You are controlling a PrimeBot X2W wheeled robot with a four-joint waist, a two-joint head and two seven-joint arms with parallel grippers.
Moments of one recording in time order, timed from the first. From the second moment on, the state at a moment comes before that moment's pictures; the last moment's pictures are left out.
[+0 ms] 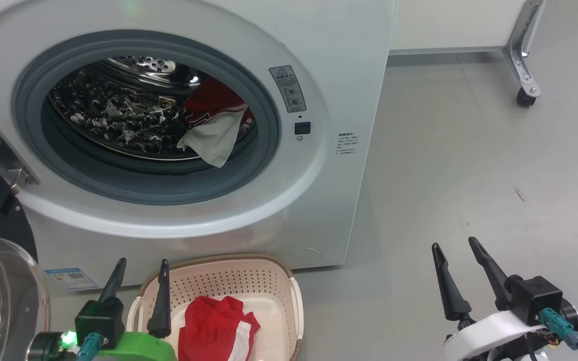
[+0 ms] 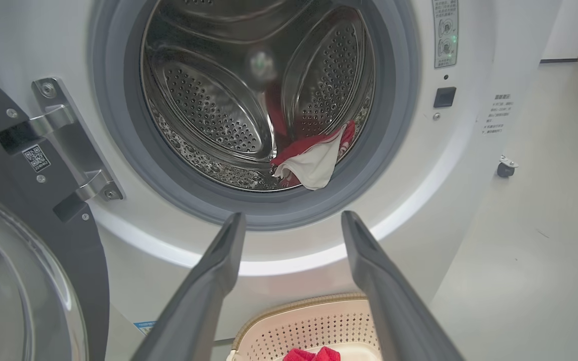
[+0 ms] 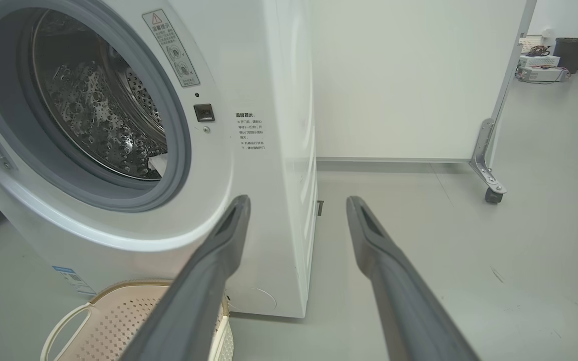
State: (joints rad) left arm 0.07 0.06 -0.17 0.05 -0.23 0.08 -0.11; right arm 0.10 -0.11 0.20 0.05 0.31 0.02 -0.18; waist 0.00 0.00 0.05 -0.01
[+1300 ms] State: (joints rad) left arm -0.58 0.16 -0.13 0.24 -0.32 -0.01 0.27; right arm -0.09 -0.11 0.20 -0.04 0.33 0.06 -0.18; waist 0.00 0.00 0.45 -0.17
